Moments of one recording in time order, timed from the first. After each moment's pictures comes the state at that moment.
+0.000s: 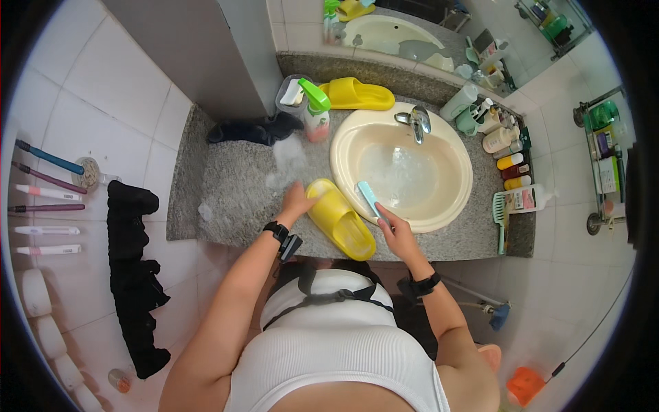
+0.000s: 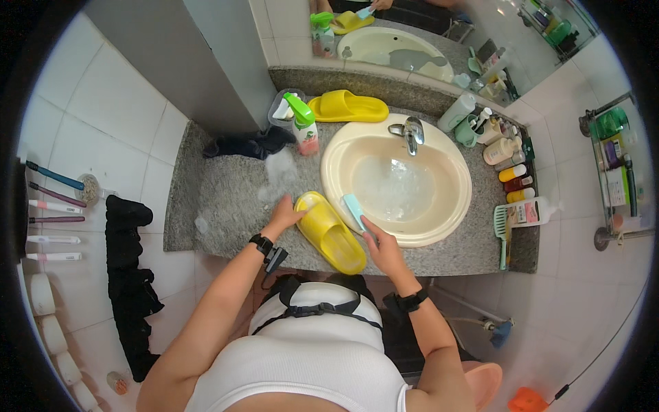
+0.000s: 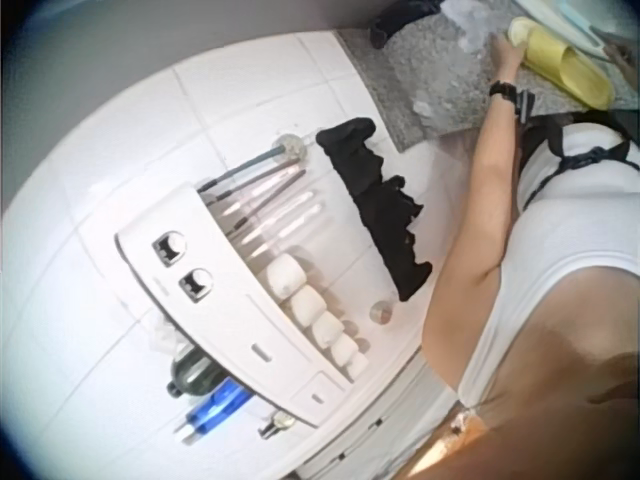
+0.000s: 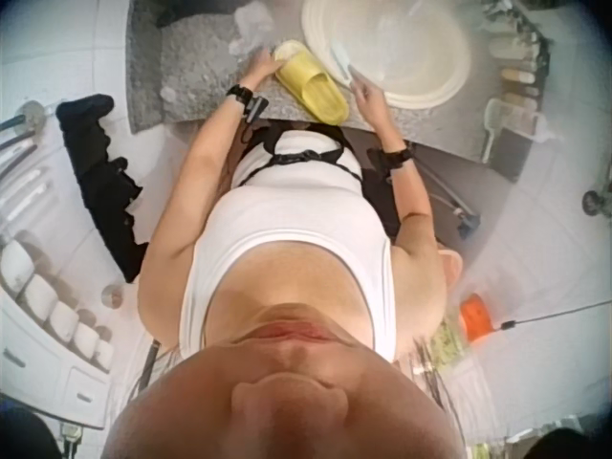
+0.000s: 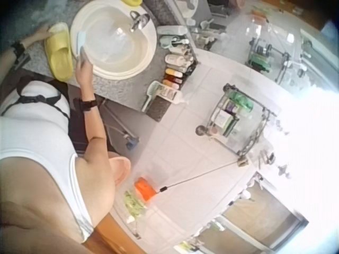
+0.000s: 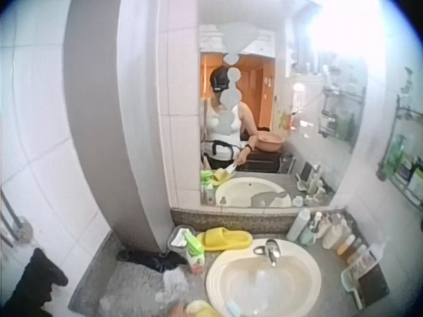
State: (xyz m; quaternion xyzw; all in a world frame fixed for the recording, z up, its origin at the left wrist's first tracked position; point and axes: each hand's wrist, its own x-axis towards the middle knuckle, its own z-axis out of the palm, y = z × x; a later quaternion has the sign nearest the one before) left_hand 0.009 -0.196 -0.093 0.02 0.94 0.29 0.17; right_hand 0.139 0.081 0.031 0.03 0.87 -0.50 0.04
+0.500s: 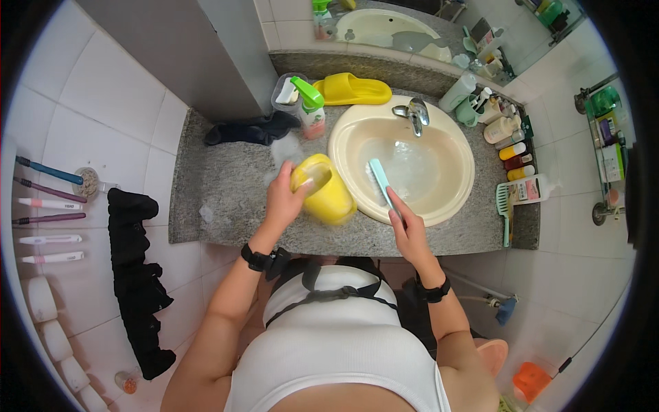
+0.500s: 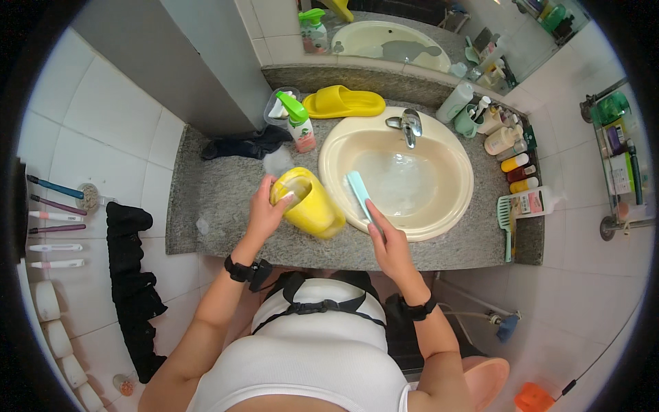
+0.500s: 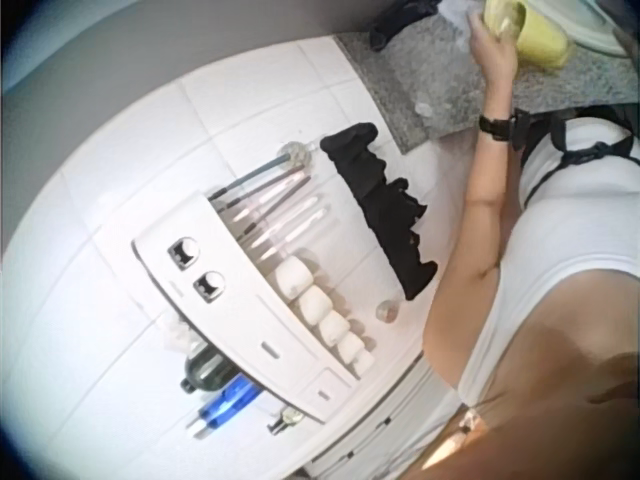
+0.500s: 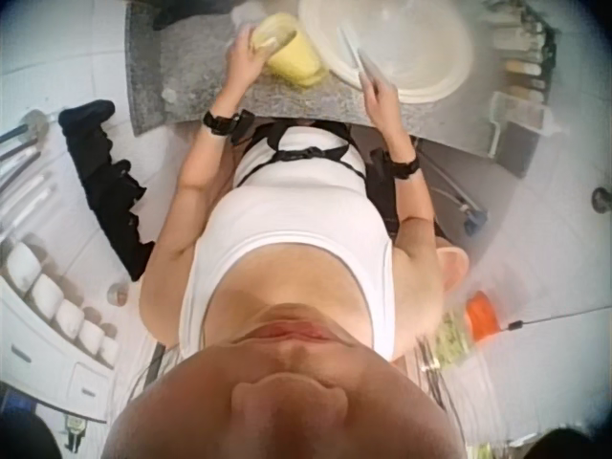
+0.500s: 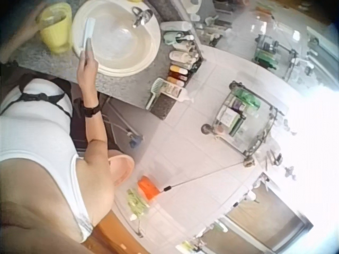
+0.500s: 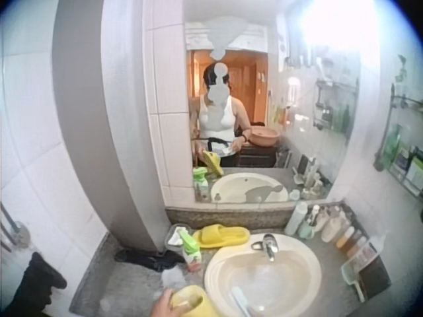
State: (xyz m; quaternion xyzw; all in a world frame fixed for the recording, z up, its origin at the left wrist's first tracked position) left_hand 0.028 -0.199 0.080 0.05 0.88 0.47 0.05; right_hand 0.137 0.068 0.108 0.02 0.85 -0.53 -0.03
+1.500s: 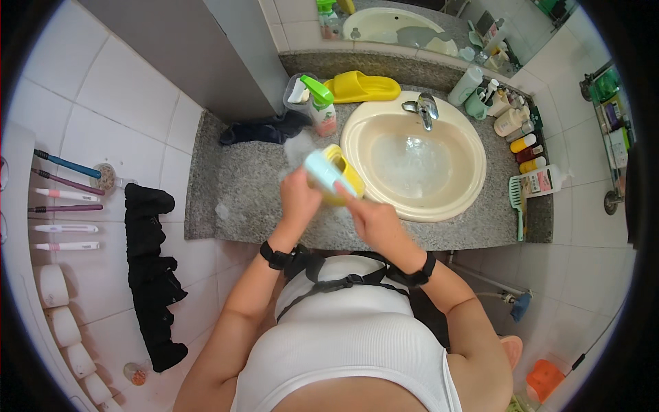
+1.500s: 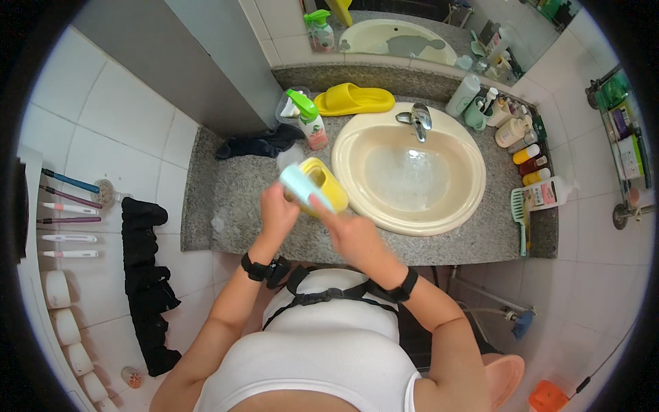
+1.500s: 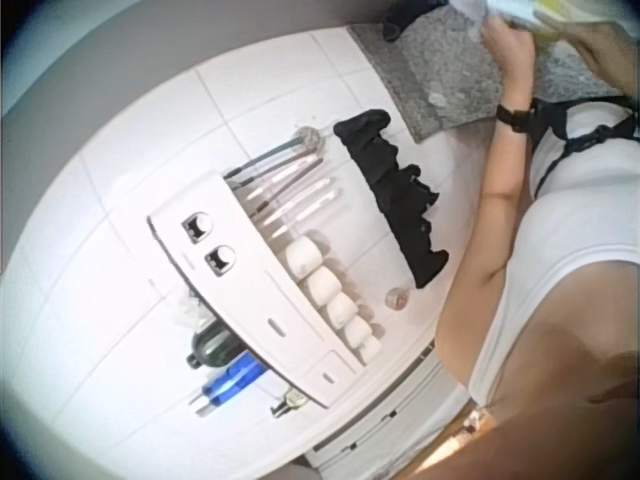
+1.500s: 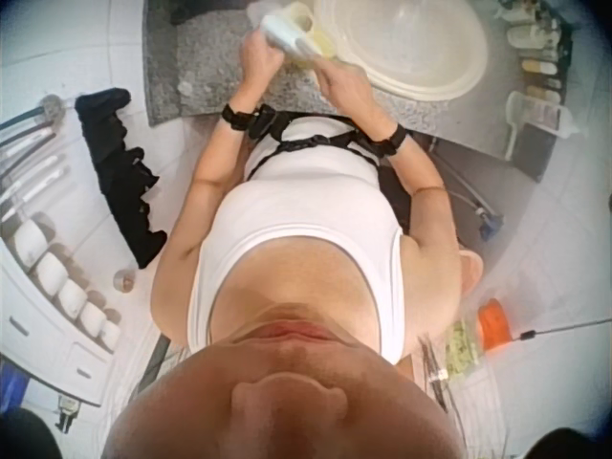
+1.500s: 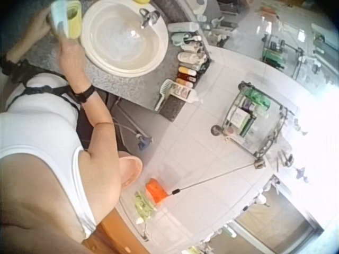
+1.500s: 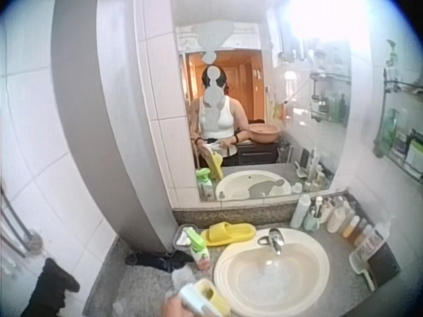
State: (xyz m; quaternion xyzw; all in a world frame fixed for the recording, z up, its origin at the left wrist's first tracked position) left_hand 0.040 -0.188 0.102 0.09 0.92 0.37 -0.06; right_hand 0.110 -0.004 0.120 -0.15 0.90 -0.40 -0.11
